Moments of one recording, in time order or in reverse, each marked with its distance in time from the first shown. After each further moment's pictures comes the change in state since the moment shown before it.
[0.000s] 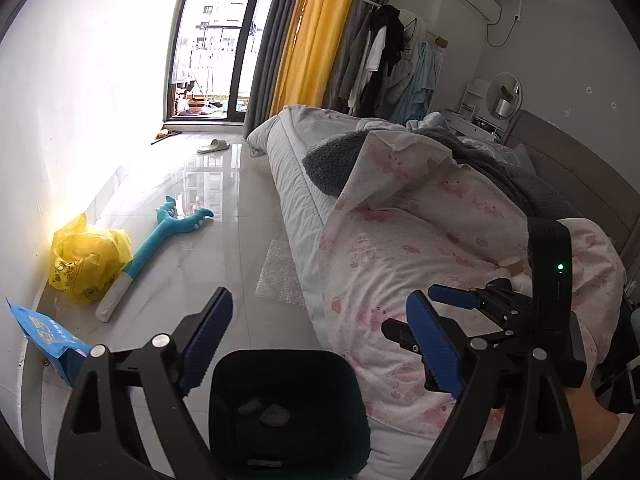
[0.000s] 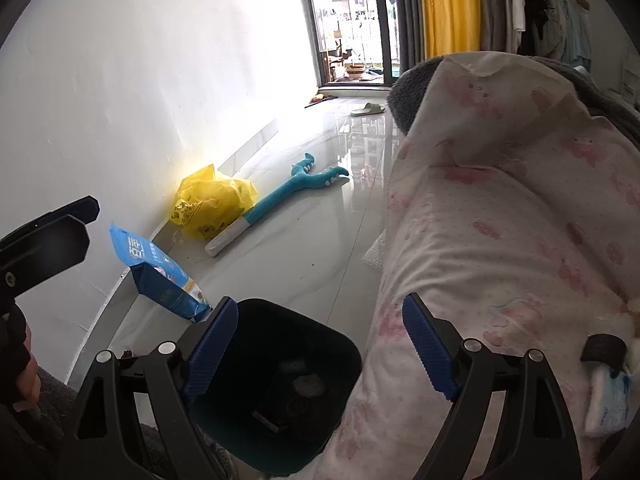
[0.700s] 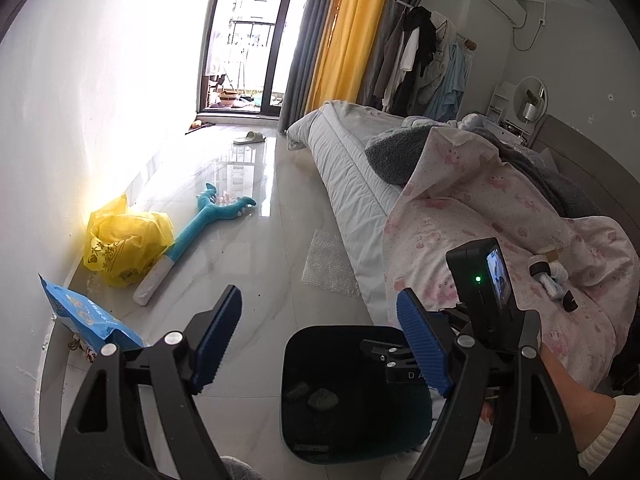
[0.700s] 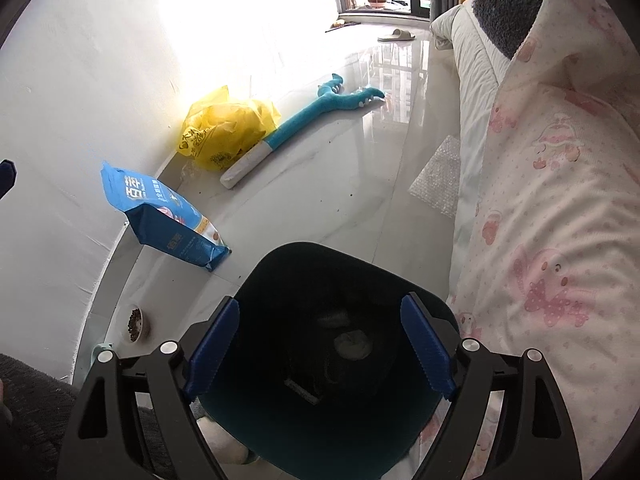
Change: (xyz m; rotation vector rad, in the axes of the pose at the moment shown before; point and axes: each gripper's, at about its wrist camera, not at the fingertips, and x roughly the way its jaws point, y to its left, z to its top) left arm -0.034 0.081 -0.027 -0.034 0.002 0.092; right arm 0.115 0.074 -0.020 -0.017 0.271 0.062
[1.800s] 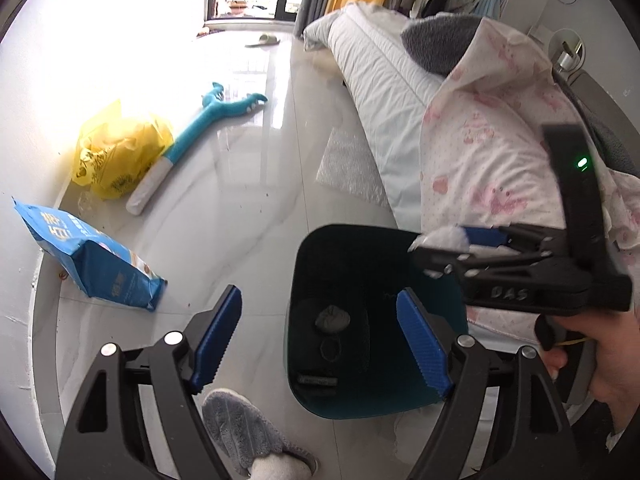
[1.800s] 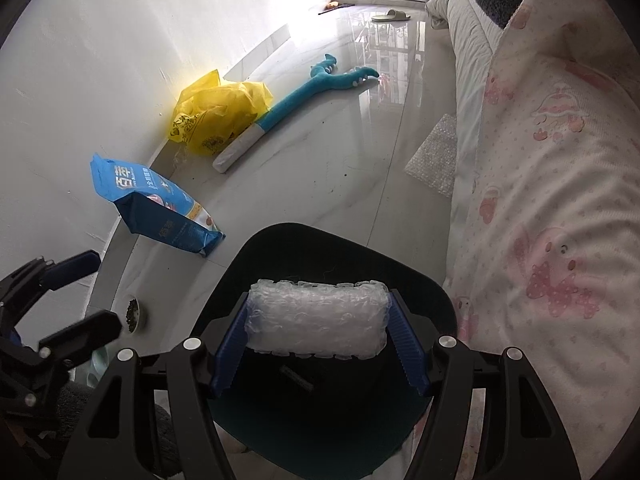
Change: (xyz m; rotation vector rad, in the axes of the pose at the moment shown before) left arm 0.075 0.025 -0.058 -0.062 0.336 0.045; right arm 0.022 -0.010 -0.004 0.025 0.088 -0.008
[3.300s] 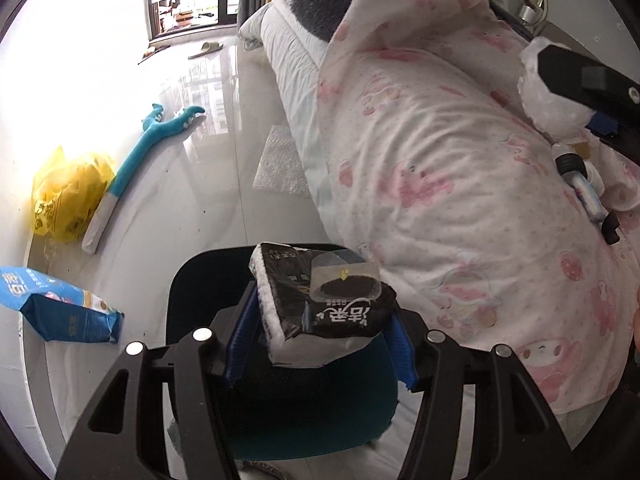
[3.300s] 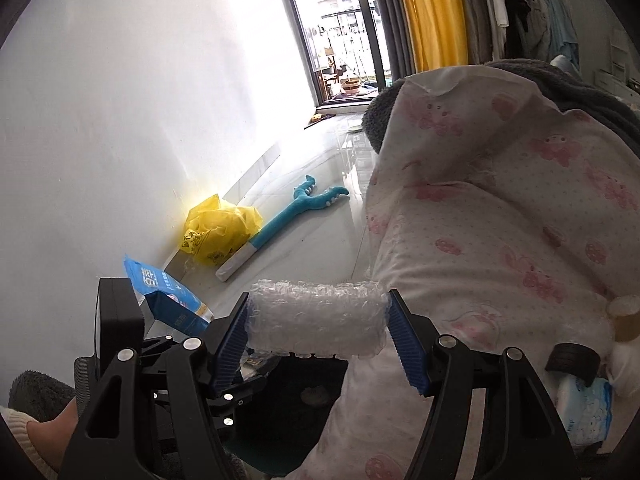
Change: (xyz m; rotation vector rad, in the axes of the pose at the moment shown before) left arm 0.055 -0.123 0.012 0.155 0.061 -0.027; right arm -0.168 -0.087 -0.019 0.045 -0.418 0.028
